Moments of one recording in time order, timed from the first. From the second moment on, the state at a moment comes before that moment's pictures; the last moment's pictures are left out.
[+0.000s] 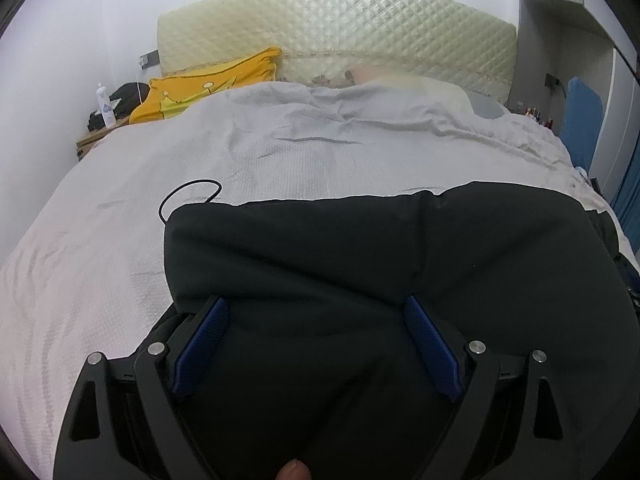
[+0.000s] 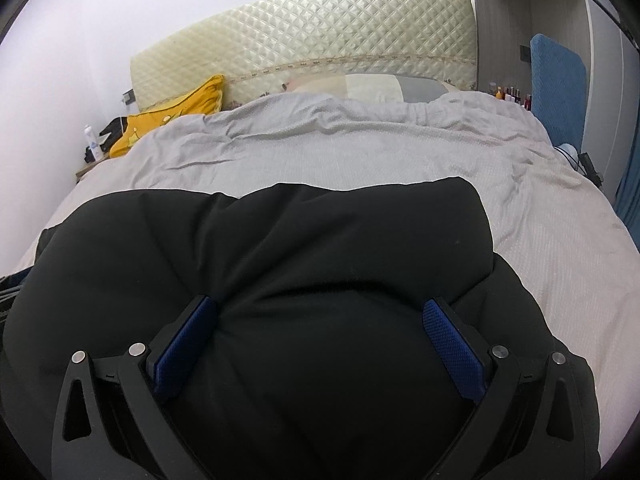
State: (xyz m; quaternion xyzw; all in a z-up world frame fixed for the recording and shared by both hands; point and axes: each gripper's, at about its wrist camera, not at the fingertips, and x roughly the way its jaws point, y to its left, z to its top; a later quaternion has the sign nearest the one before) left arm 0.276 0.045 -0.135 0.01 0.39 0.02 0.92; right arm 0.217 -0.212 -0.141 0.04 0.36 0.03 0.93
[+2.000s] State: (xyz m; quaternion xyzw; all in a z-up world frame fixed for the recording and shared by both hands) left arm -0.059 -0.034 0.161 -0.01 0.21 -0.13 0.97; right arm -0.123 -0.165 0.166 0.03 0.10 0.12 0.99
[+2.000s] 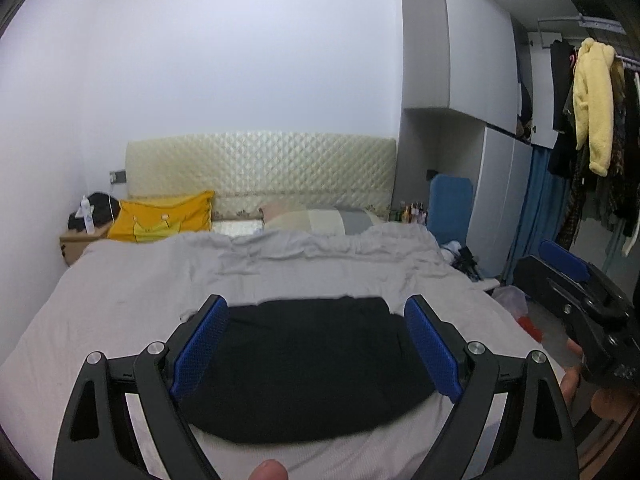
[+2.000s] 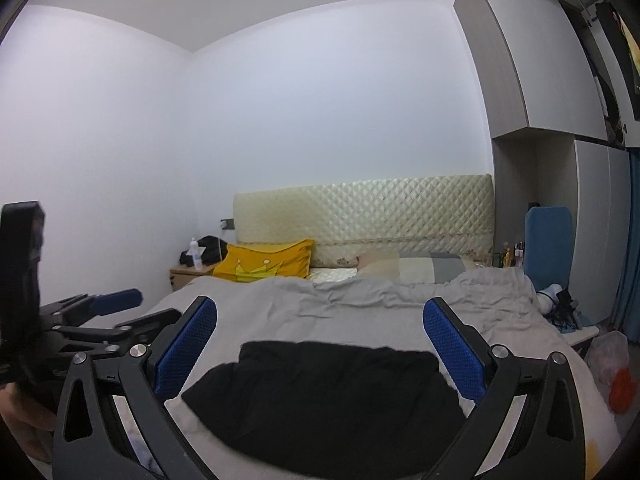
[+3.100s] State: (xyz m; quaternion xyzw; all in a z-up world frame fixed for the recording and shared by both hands) left arm -0.053 -0.046 0.057 -0.01 0.30 -0.09 0.95; right arm -0.135 -0.172 0.054 0.06 0.20 0.08 0.97
